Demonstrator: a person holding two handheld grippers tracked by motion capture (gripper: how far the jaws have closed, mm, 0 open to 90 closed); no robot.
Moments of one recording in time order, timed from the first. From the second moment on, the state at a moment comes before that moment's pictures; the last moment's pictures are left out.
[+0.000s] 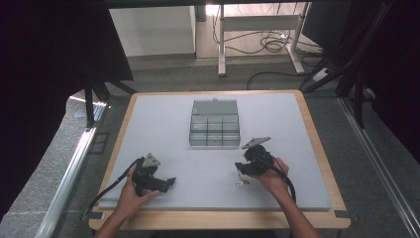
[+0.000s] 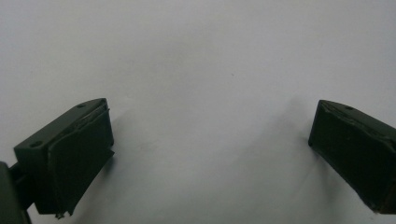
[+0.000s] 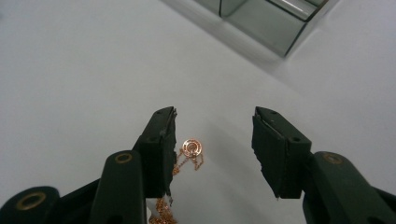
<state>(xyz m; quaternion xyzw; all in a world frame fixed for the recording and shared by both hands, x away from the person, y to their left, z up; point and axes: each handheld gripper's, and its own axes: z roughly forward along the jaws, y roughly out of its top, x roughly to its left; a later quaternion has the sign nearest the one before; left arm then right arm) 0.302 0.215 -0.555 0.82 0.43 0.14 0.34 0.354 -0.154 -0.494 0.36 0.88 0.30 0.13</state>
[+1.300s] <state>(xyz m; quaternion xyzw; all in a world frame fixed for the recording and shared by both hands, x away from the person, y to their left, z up) 0.302 0.215 -0.554 0.82 0.43 0.14 0.34 0.360 -0.135 -0.507 0.37 0.90 0.23 0.10</state>
